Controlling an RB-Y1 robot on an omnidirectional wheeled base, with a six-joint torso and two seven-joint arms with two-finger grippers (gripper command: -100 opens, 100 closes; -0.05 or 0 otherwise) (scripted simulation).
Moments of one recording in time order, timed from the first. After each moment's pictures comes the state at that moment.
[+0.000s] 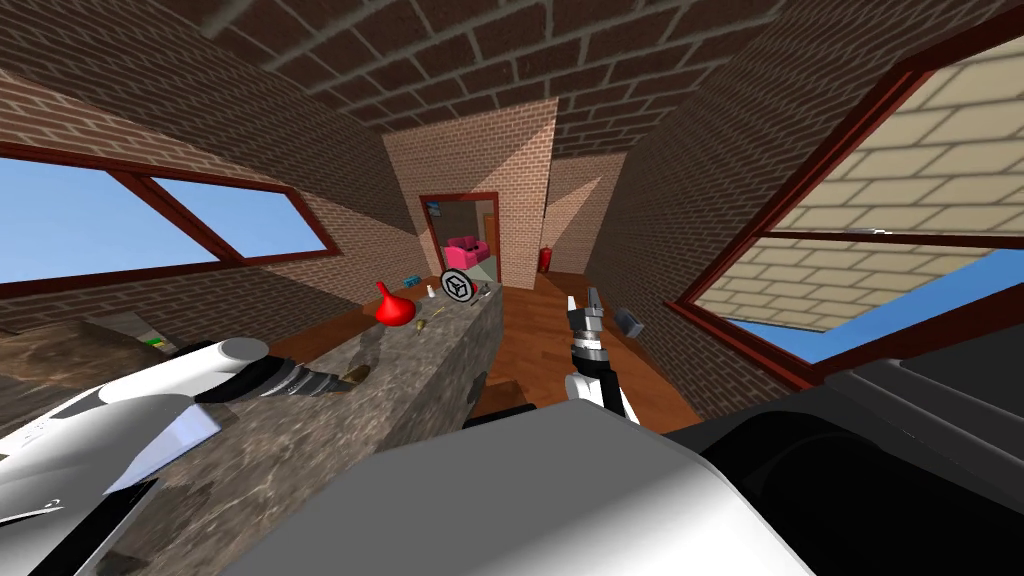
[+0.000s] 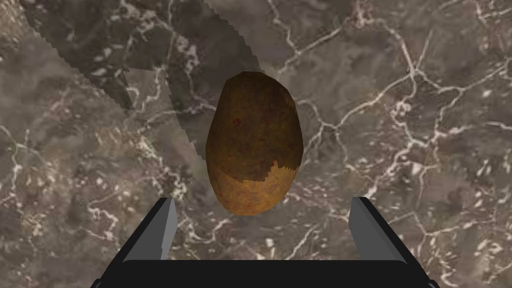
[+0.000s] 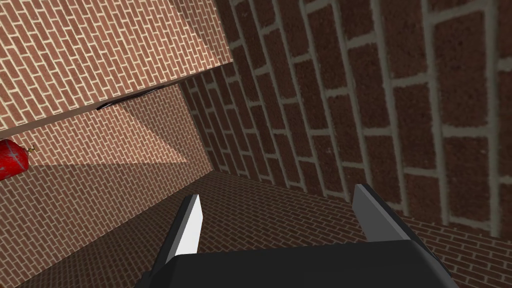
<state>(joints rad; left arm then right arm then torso) -0.36 1.01 0.15 -0.81 1.03 1.43 0.70 0.53 0.03 0.00 -2.25 -0.10 -0.51 0.00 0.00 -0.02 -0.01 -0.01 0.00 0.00</state>
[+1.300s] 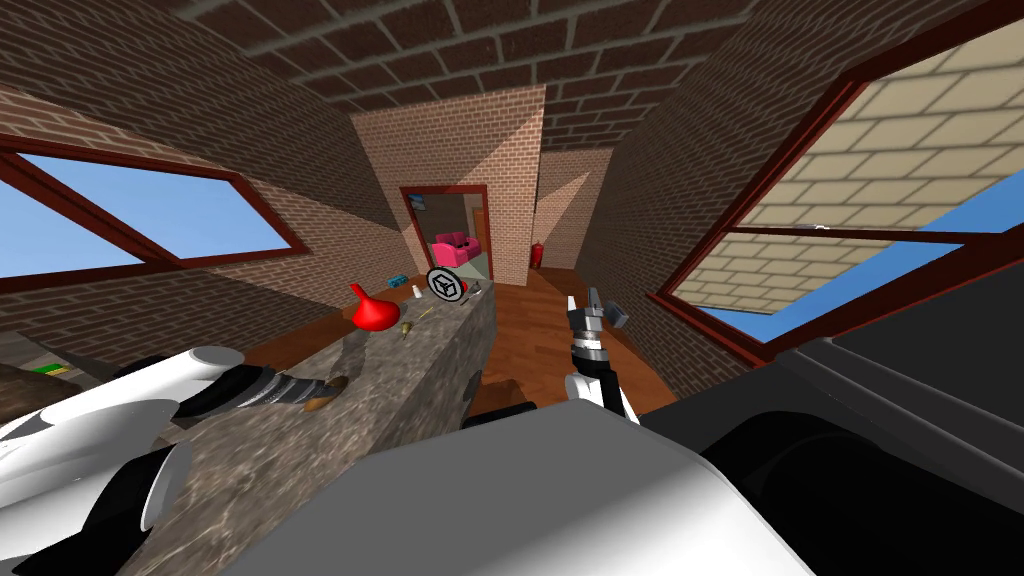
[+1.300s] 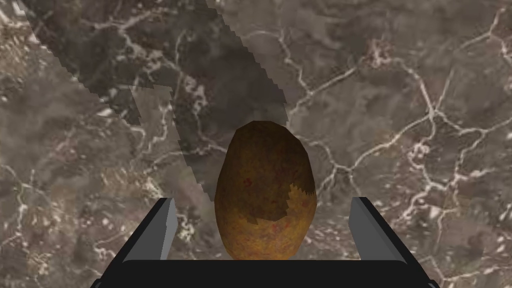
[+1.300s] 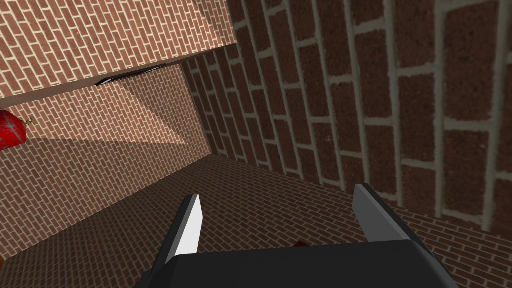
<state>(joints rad) -0.44 0.95 0.44 -0.63 0.75 1.43 0.55 0.53 0.03 0.00 -2.25 -0.10 -0.51 0.00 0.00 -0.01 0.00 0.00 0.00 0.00</state>
